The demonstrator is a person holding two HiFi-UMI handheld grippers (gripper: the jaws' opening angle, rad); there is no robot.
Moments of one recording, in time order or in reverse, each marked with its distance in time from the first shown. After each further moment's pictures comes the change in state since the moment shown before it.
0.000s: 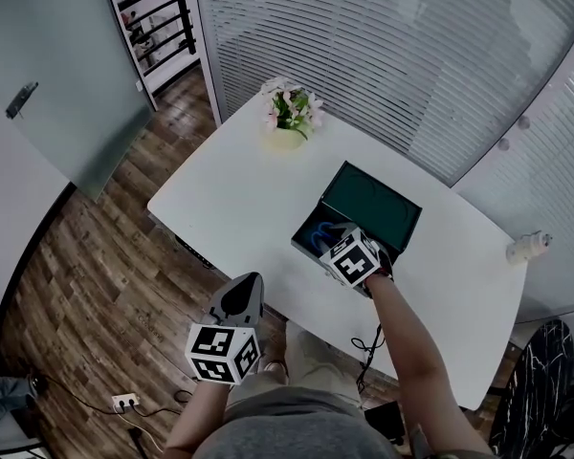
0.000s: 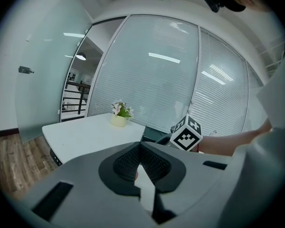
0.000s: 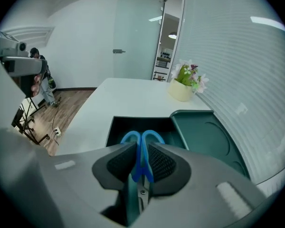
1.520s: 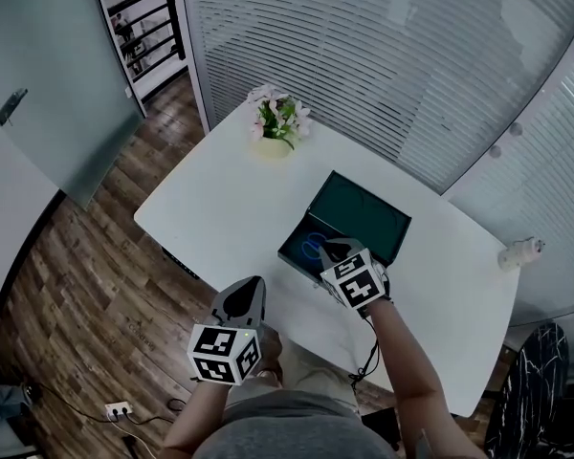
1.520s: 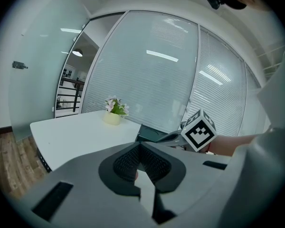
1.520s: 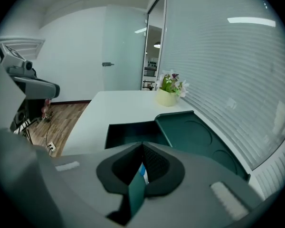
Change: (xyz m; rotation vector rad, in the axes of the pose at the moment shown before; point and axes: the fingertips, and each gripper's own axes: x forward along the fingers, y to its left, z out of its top) left arm 0.038 -0.017 -0.002 0.001 0.022 -0.048; right arm -0.036 -0.023 -0.001 0.117 -0.110 -0.092
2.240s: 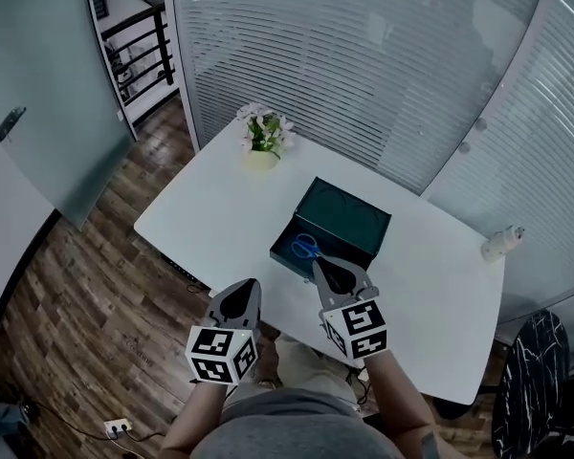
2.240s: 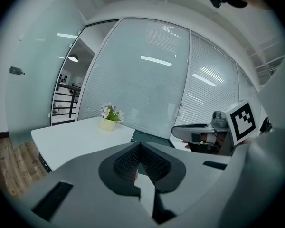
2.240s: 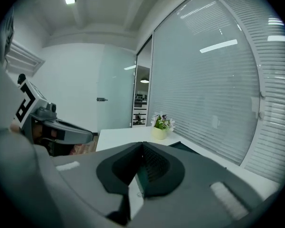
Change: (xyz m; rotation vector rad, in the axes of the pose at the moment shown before) left arm -0.039 -0.028 0.008 0.045 -0.057 -0.046; right arm -0.147 0.059 0.051 0.120 -0.426 -0.138
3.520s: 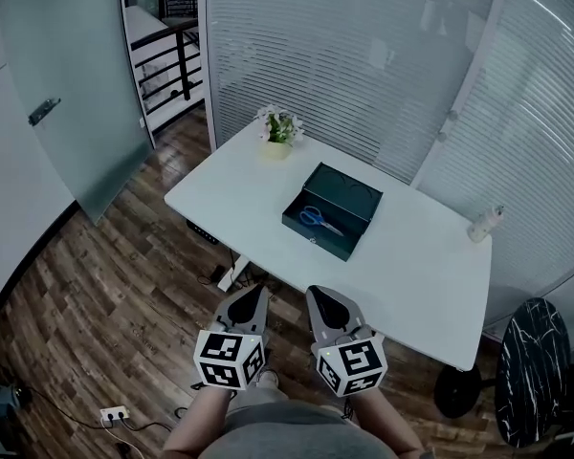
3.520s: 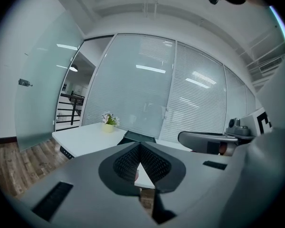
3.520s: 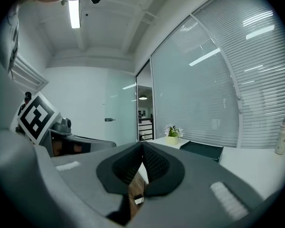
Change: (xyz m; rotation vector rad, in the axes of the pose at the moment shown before) left arm -0.185 -0.071 -0.035 0.048 -0.075 0.003; right arm -0.186 0.168 0.003 0.138 -0.223 0.000
